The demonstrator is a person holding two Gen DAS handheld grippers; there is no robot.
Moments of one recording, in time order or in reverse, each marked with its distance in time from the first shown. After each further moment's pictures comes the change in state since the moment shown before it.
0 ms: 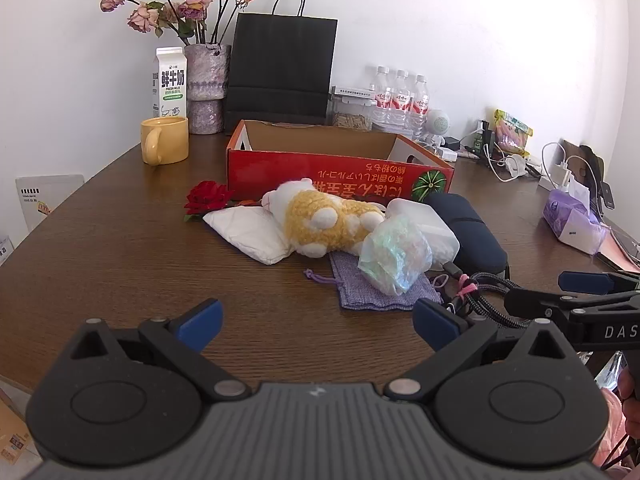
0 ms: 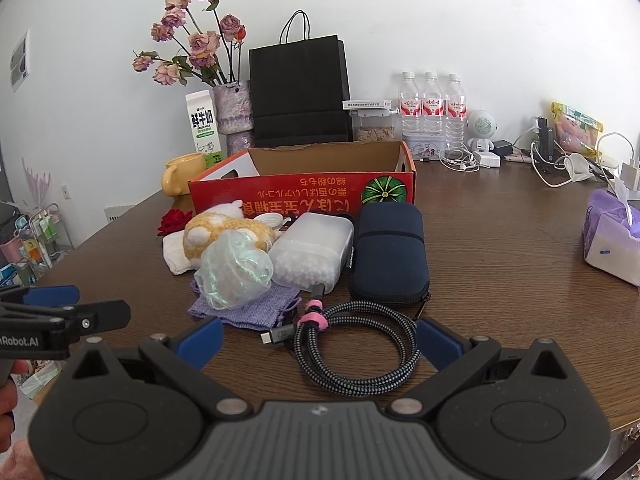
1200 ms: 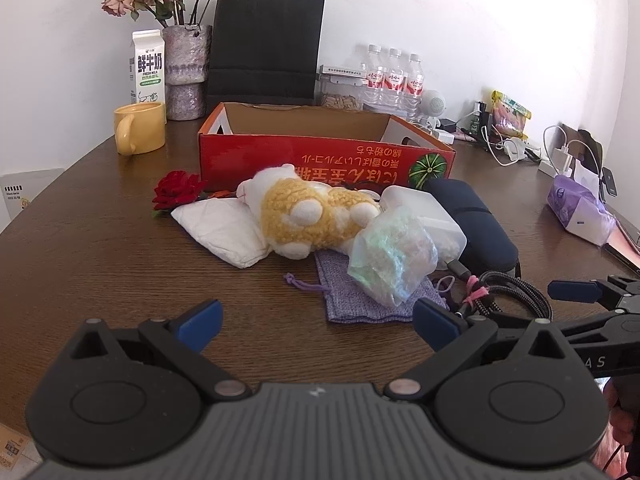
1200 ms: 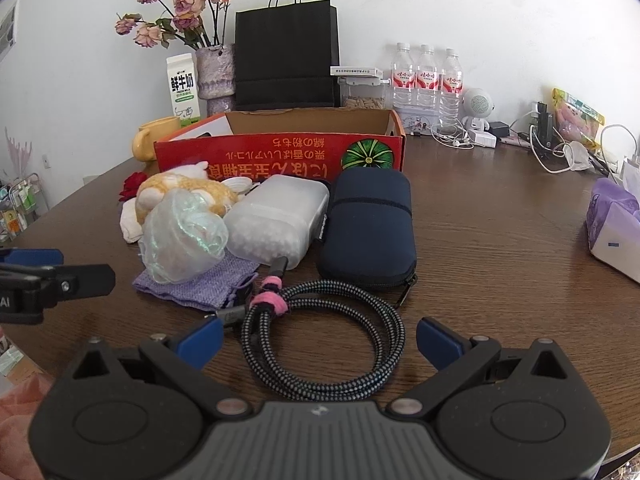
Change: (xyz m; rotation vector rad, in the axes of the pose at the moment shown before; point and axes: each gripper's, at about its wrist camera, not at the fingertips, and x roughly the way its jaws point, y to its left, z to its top) left arm 0.048 -0.009 0.008 0.019 0.052 -0.023; right arm 0.048 -0.014 -0.007 -0.051 0.082 -0.056
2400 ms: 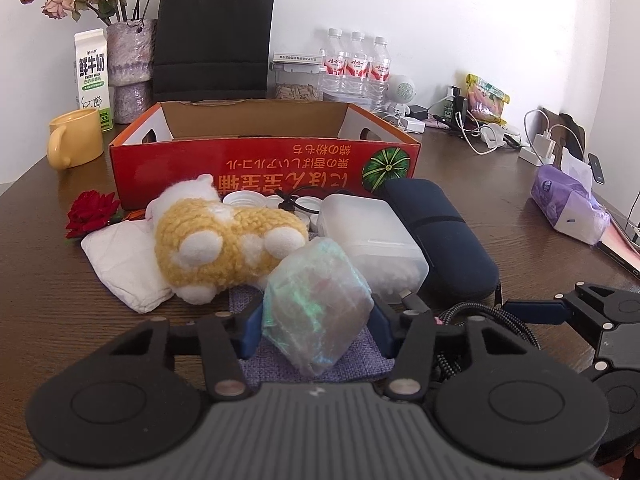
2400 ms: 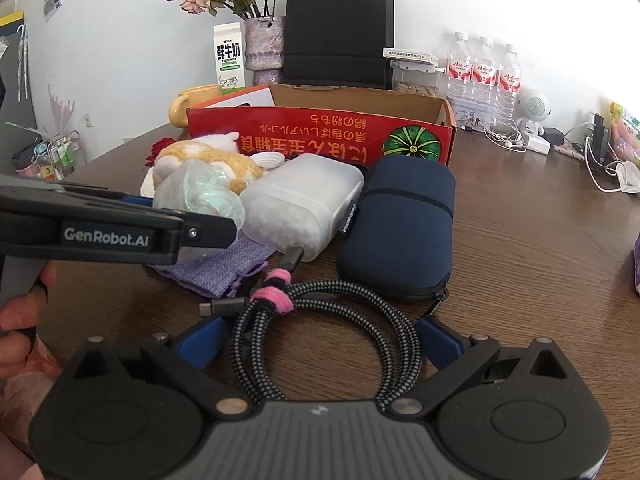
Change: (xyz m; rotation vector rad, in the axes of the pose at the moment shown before) left arm 0.056 -0.045 0.023 0.044 0.024 -0.067; right arm 0.027 -0.007 0.009 -0.121 0.063 0.127
